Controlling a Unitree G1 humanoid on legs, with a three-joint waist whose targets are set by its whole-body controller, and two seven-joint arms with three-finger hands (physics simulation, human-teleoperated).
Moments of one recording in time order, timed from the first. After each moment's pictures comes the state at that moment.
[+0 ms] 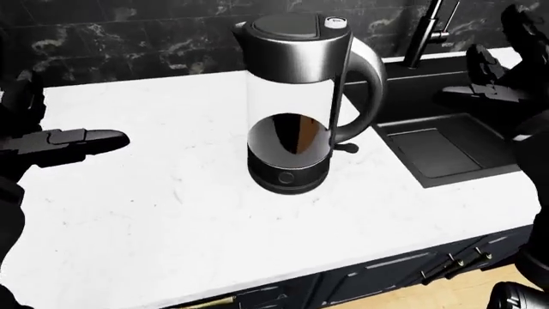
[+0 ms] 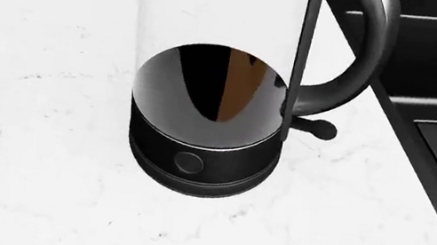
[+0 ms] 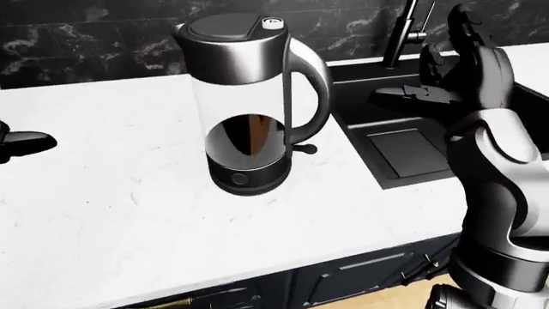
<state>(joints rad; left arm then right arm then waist) -0.43 0.66 0.61 -0.64 -0.57 1.04 0.15 -0.61 -0.65 -0.41 -0.23 0.67 0.73 -0.13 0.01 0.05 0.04</state>
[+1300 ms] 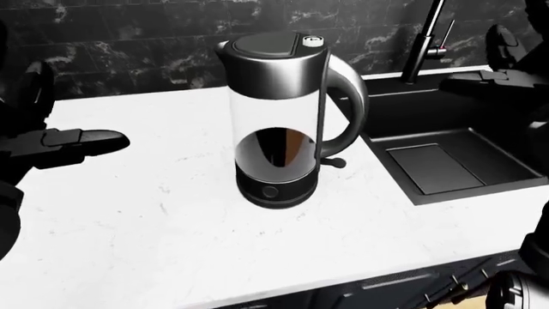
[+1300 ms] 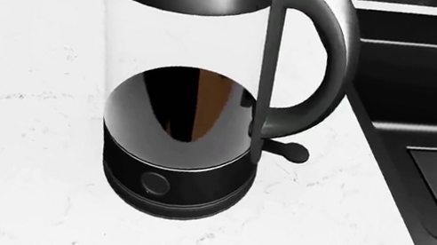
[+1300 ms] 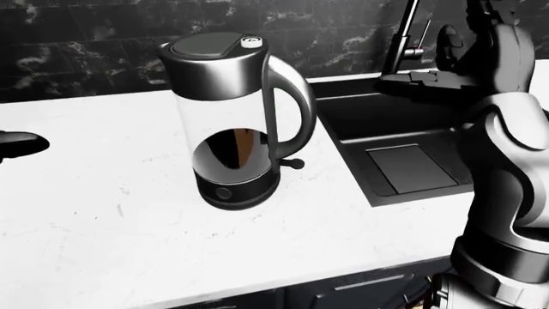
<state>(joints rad) -0.40 0.70 0.64 -0.67 -0.81 0.98 0.25 -0.68 -0.67 -0.41 -0.23 0.56 0.76 -0.11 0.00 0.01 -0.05</state>
